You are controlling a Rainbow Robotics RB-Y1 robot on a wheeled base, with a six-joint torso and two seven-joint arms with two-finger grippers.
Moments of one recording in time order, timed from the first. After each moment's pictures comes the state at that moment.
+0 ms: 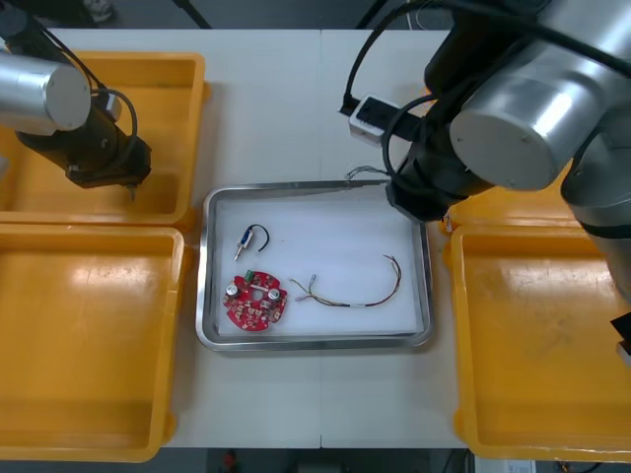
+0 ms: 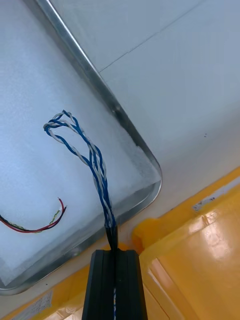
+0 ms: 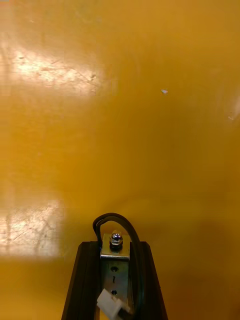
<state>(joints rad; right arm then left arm) -0.81 -0.52 0.41 -2.06 -0.59 1.89 1.68 -0.81 0.70 -0.25 -1.18 0.72 1.38 -1.19</state>
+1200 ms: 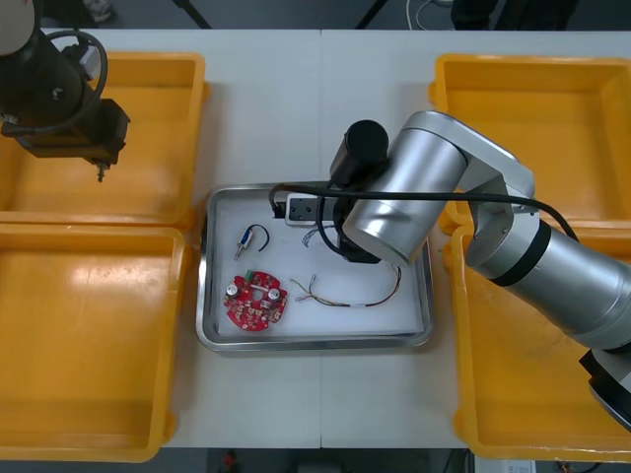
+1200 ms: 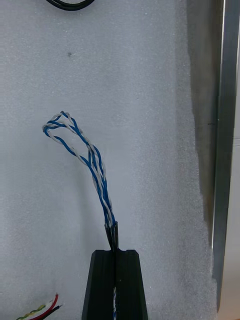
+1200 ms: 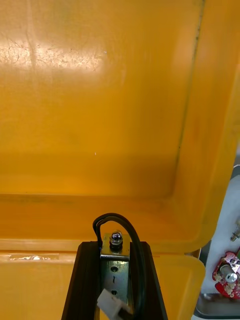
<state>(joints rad) -0.81 -0.45 0.75 -1.78 -0.43 1.54 2.05 -0.81 0.70 -0.06 -1.61 0.70 1.90 -1.19</state>
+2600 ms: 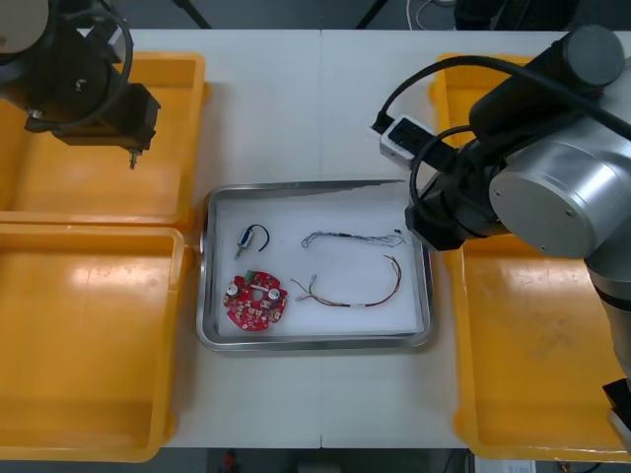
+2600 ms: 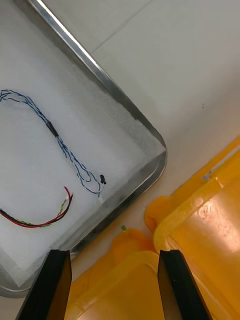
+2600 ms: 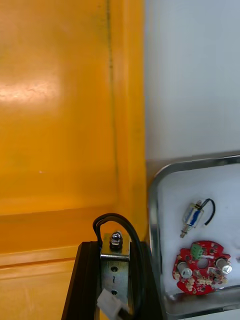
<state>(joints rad) -0.57 -0.45 0.27 -2.26 -0.45 1.92 1.69 -0.81 0.61 -0.02 -1.75 0.69 1.91 -1.19</state>
